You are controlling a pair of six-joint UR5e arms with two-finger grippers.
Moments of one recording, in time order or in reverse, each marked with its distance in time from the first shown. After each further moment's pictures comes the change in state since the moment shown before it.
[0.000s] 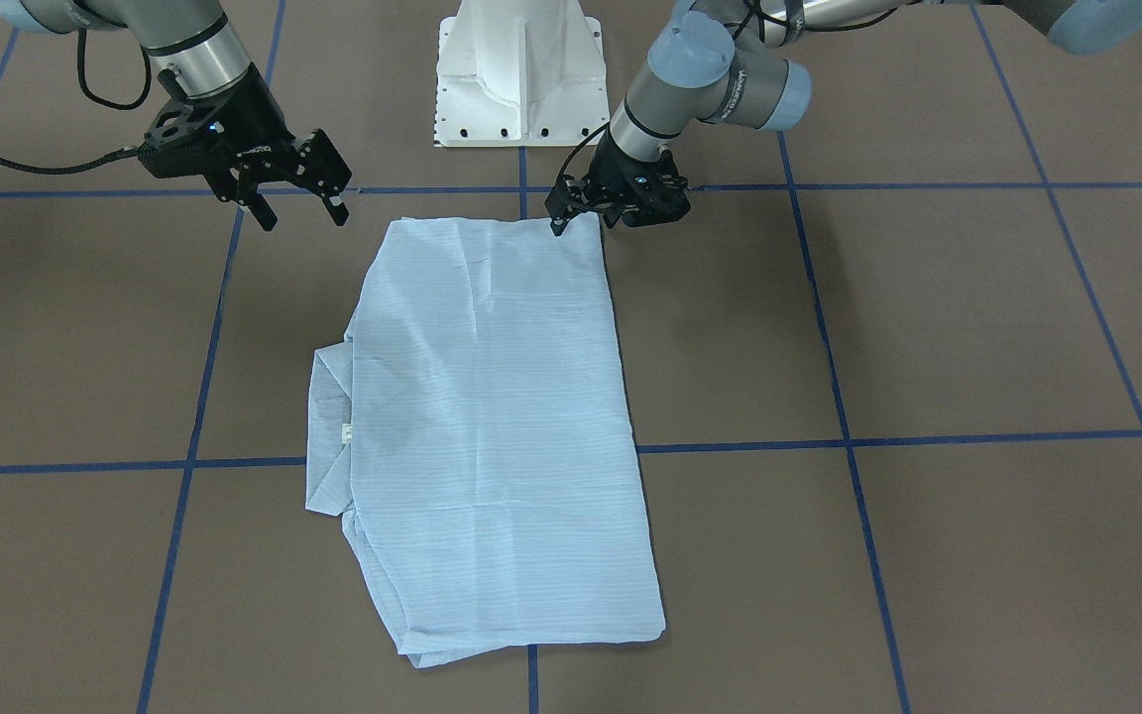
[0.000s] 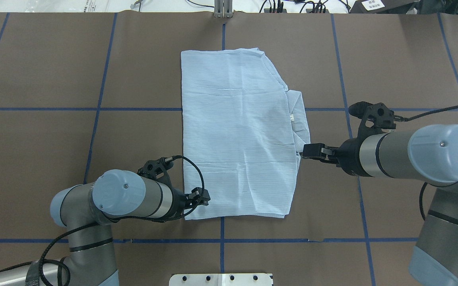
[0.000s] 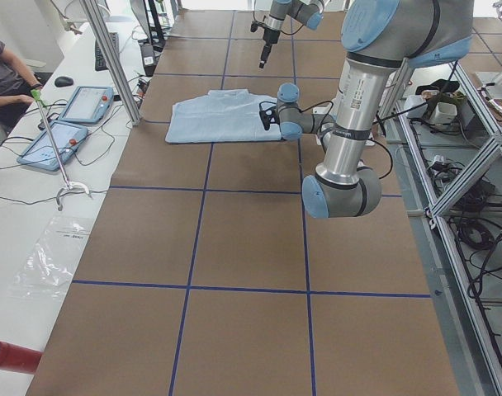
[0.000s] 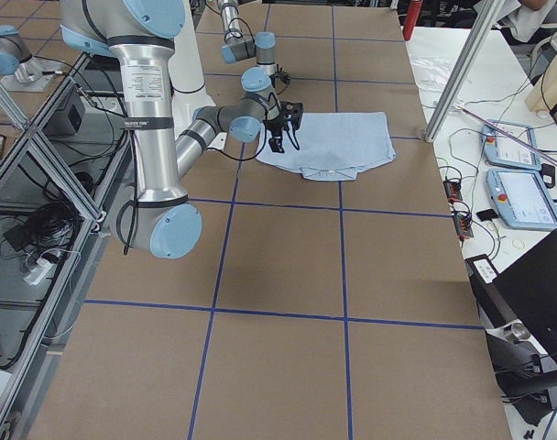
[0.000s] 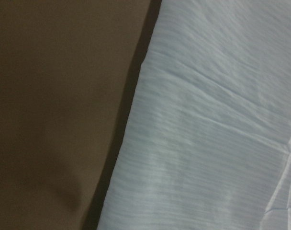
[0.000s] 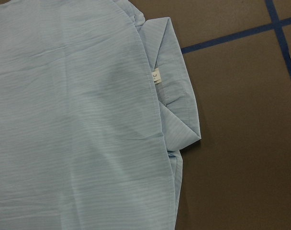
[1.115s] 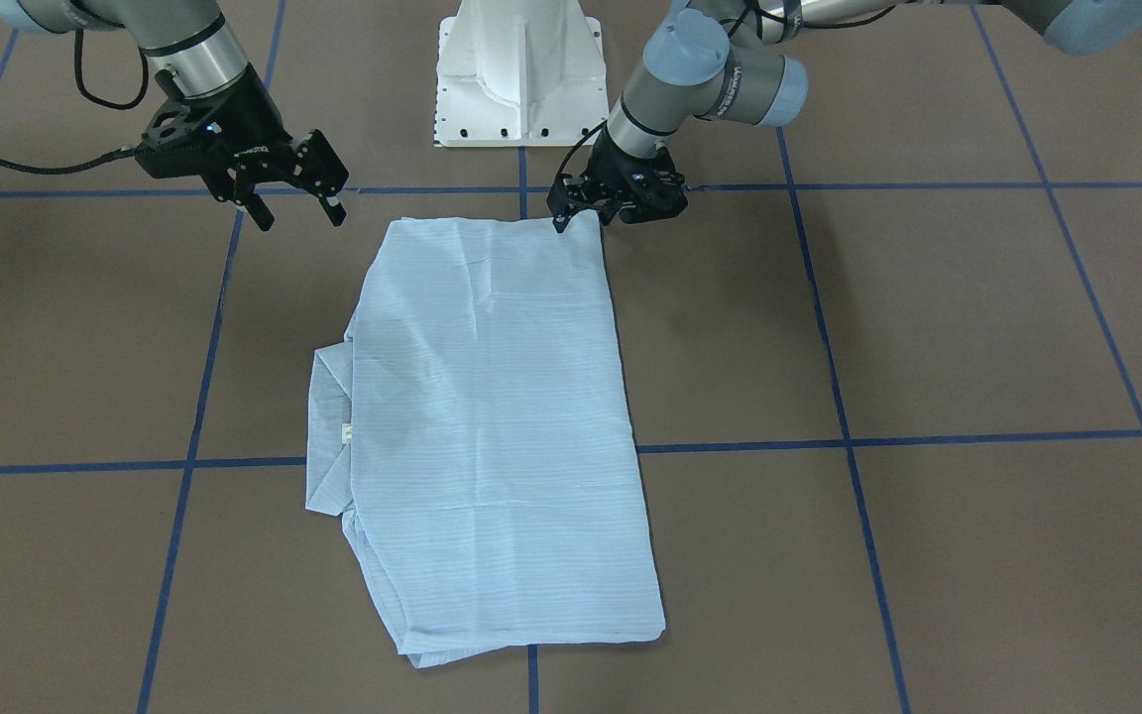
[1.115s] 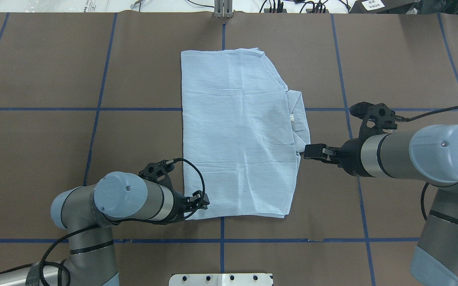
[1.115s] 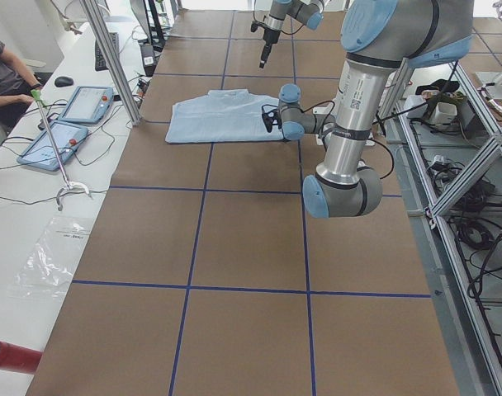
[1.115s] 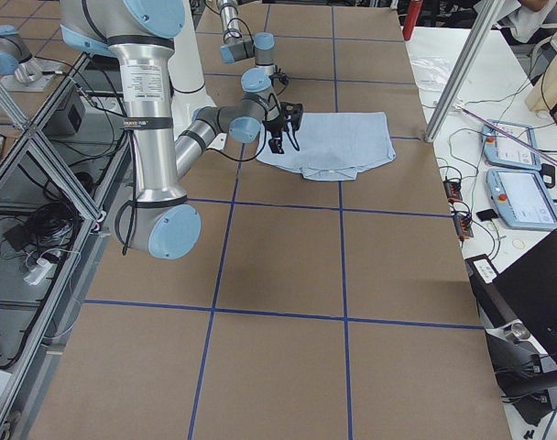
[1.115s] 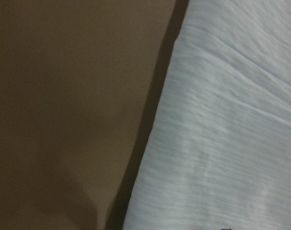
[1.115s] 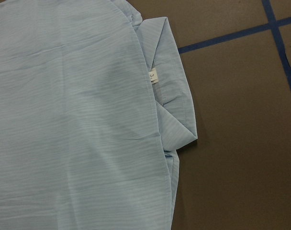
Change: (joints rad) left arm 0.007 0.000 -0.001 0.013 -0.003 0.000; right arm 0.001 -0.007 0.001 0.000 0.002 -0.004
